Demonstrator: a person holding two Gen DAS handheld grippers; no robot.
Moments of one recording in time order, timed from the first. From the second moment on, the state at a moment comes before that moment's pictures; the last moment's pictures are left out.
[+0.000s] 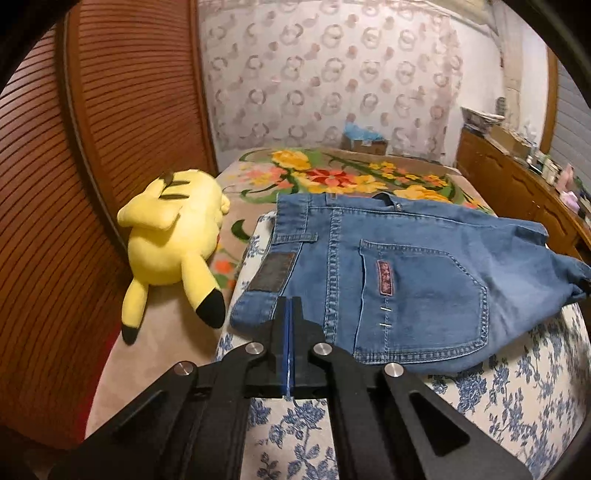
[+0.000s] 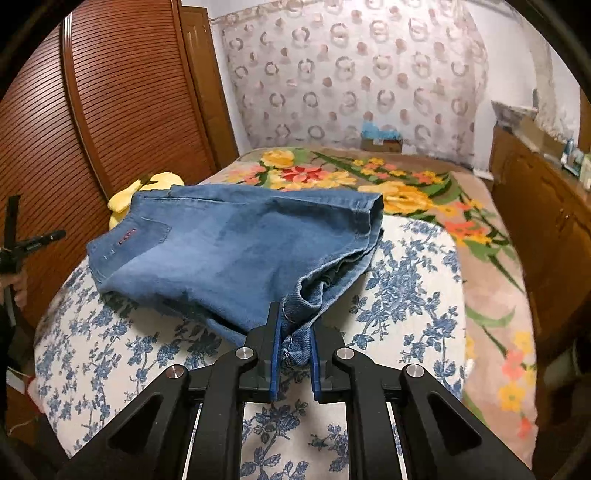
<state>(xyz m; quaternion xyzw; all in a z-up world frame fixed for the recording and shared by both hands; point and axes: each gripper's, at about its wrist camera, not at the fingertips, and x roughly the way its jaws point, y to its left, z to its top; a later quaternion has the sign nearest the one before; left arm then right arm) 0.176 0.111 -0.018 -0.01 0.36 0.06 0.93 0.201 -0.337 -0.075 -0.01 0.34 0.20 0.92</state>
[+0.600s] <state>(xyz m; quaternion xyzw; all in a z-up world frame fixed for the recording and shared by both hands) 0.214 0.146 -0.067 -0.01 0.41 0.02 0.91 0.208 -0.323 -0.078 0.01 0.36 0.14 0.92</state>
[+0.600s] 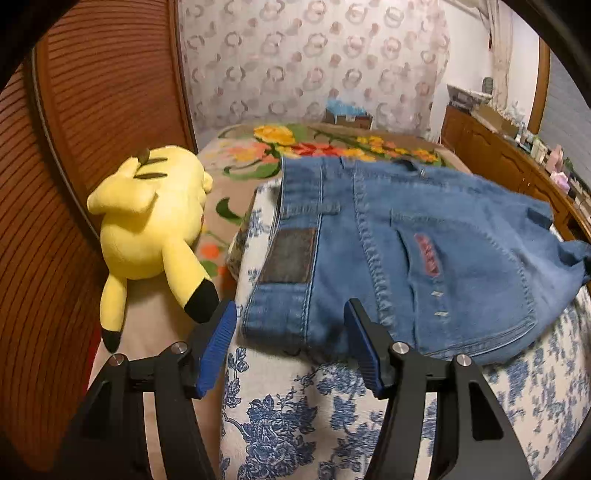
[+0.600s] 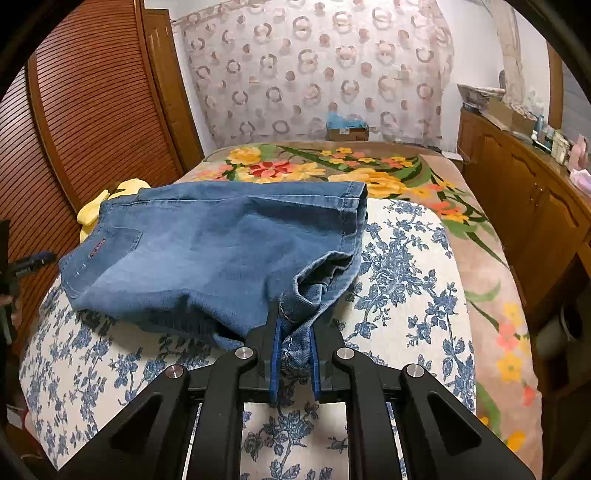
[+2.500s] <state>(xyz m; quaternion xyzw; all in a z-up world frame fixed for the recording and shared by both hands) 0.106 0.121 -0.013 -0.03 0.33 -0.02 0.94 0.108 -0.345 -0.062 0.01 0.34 0.17 0.92</state>
